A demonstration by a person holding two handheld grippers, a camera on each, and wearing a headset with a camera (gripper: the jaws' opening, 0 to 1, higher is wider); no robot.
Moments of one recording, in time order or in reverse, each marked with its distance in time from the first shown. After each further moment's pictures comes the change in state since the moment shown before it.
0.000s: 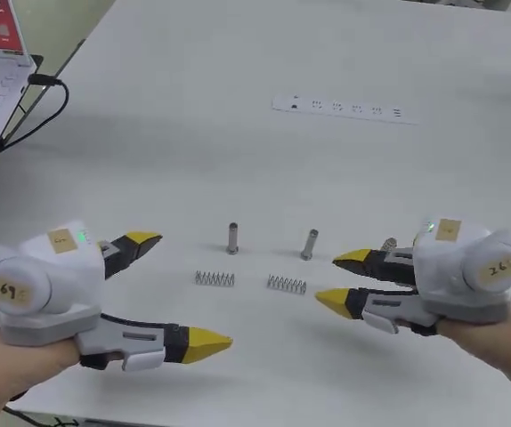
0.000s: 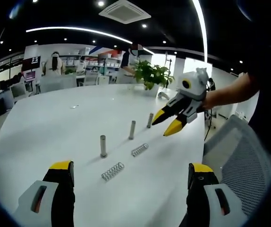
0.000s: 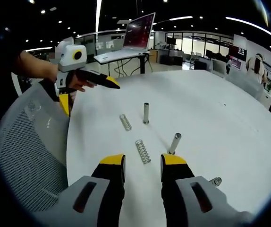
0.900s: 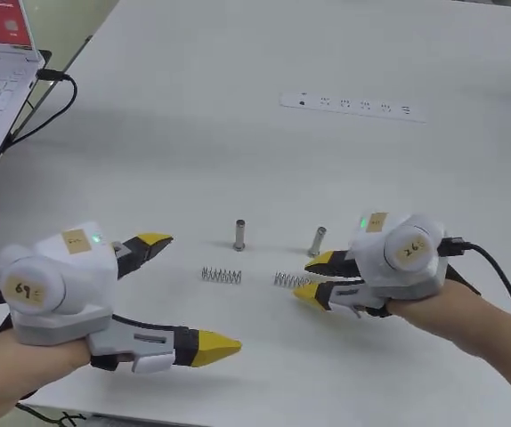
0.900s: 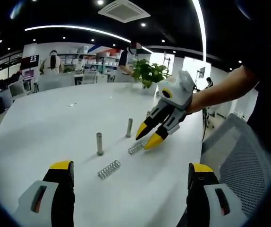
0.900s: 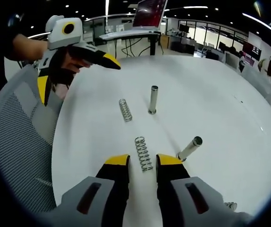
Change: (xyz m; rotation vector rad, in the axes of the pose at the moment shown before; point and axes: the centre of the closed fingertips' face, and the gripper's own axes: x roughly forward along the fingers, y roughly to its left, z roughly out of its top) left arm 0.001 -0.007 -0.005 -0.003 0.012 -0.017; right arm 0.053 -0.001 -0.020 -0.074 0.155 0.062
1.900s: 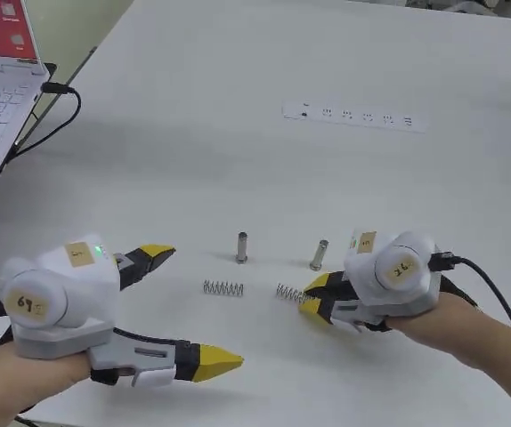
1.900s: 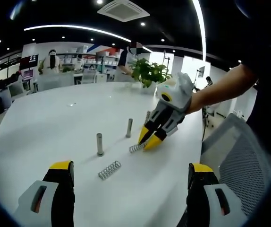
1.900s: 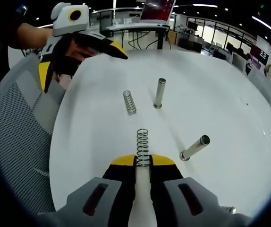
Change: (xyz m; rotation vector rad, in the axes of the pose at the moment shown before) left arm 0.001 0.003 0.001 0.003 0.008 -0.006; right arm -0.003 0.006 -0.006 -0.063 0.041 0.034
